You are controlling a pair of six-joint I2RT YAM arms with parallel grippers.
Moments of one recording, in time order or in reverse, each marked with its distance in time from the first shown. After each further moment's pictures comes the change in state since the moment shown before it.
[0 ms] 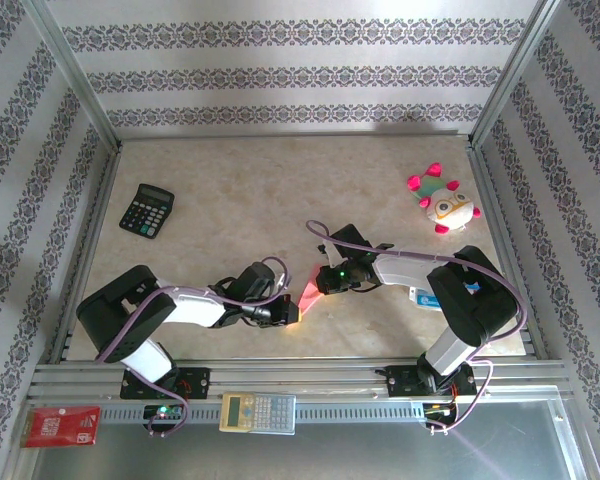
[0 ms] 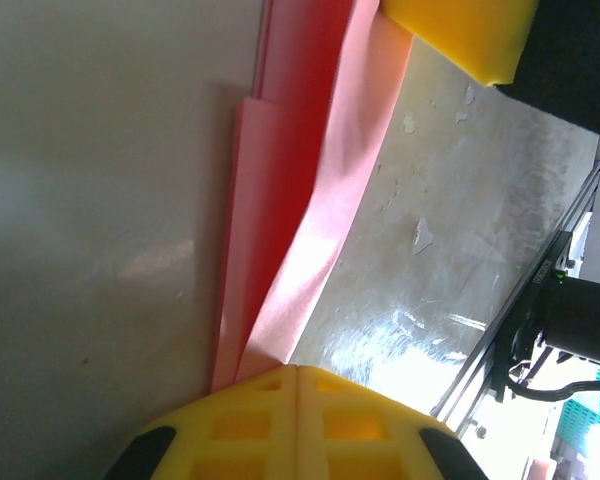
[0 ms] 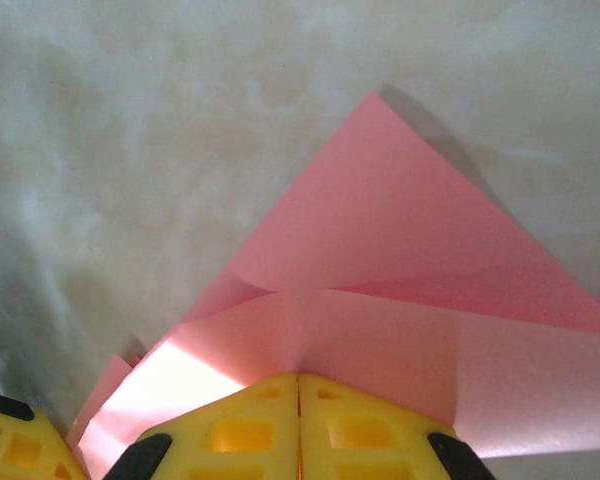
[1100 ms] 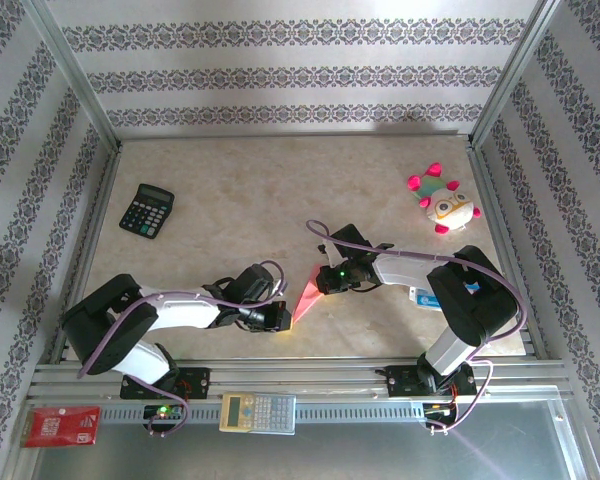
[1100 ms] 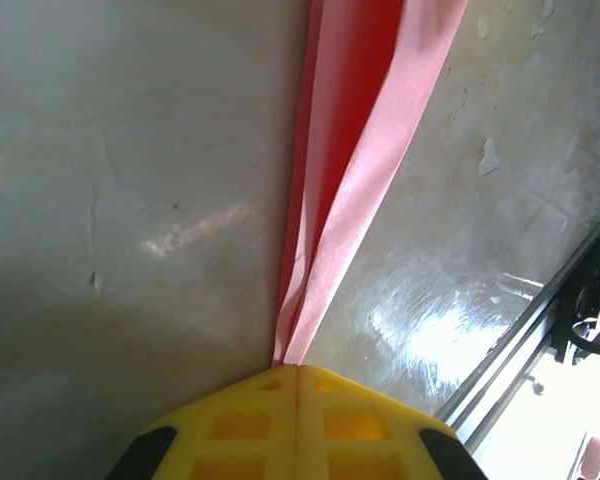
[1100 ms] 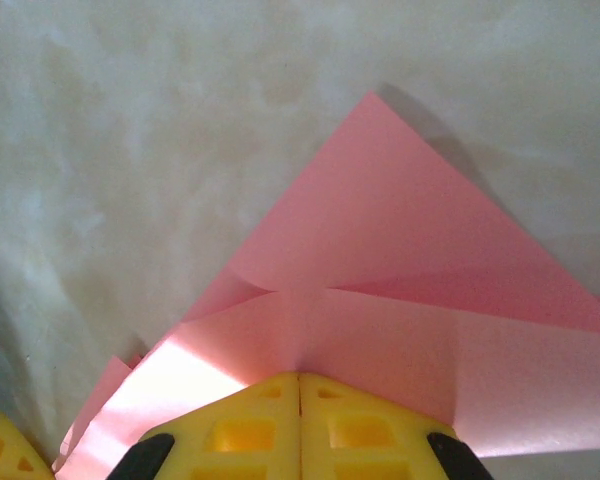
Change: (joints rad) left arm -0.016 -0.101 0.020 -0.270 -0.029 0.103; right arm -0.003 0.002 0.000 0.000 -0.008 0.000
